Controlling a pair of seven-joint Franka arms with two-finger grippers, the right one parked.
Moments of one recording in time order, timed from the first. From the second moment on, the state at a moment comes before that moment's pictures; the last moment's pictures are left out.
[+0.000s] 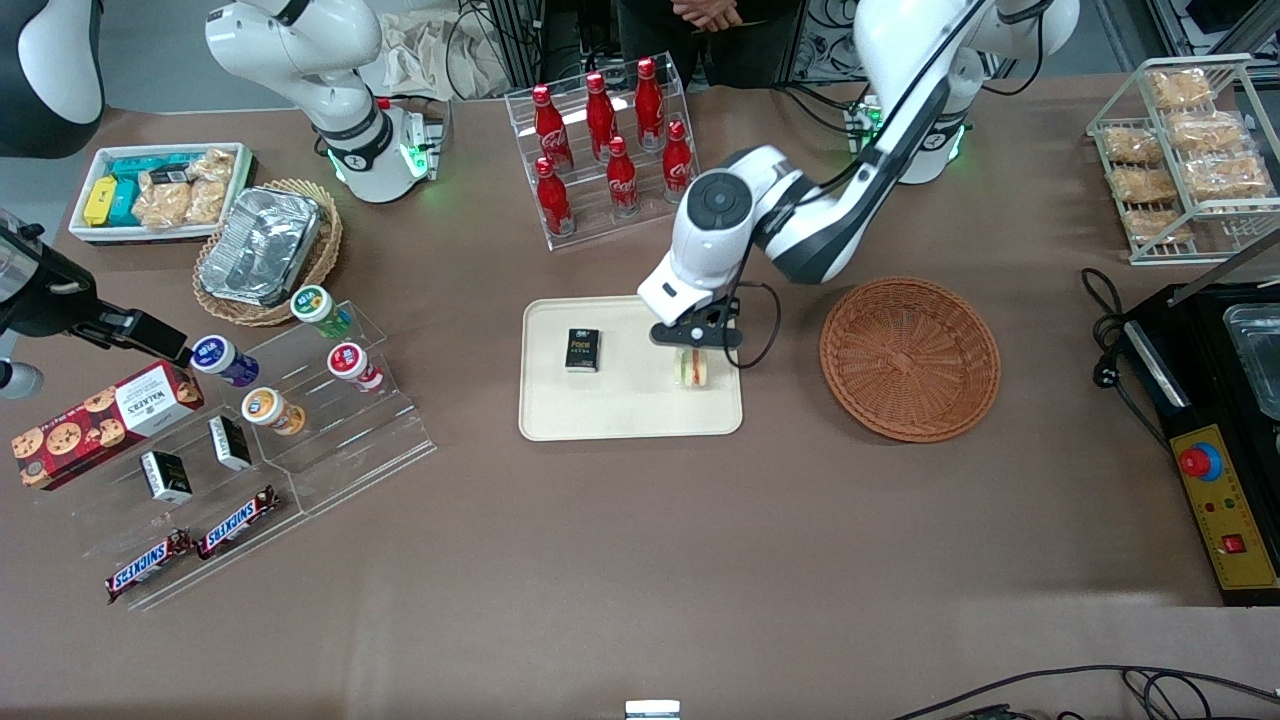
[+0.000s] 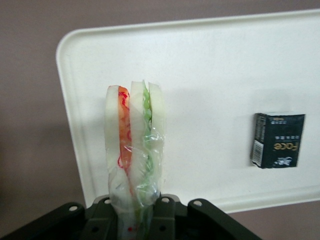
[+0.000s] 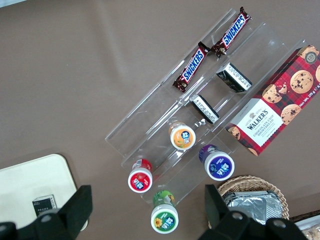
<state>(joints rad) -0.42 0.43 -0.42 -1.95 0.12 2.37 -0.81</state>
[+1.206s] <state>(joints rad) -0.43 0.40 -0.36 -1.91 0.22 2.30 -0.86</state>
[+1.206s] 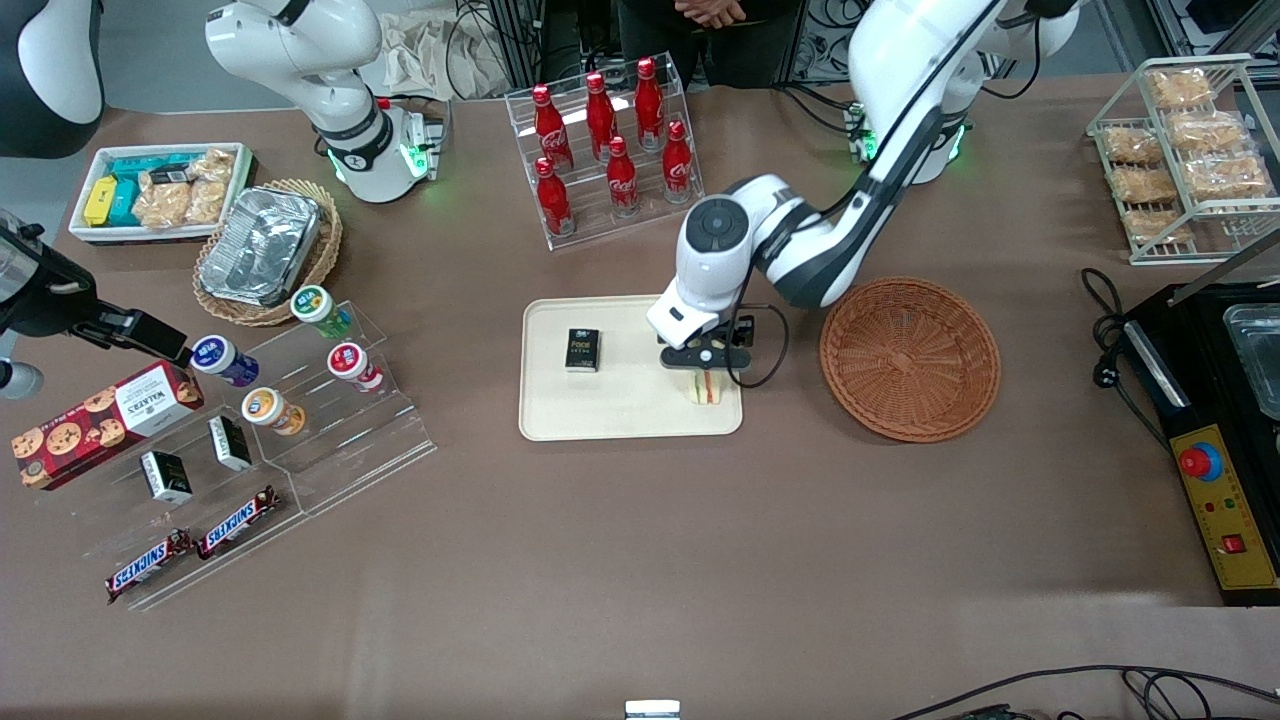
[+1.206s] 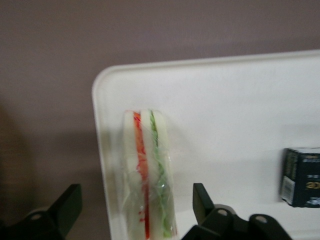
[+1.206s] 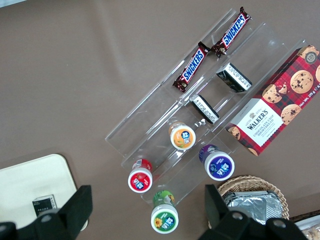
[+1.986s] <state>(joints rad) -0.20 0.10 -0.34 -1.76 0.23 1.85 -0.65</state>
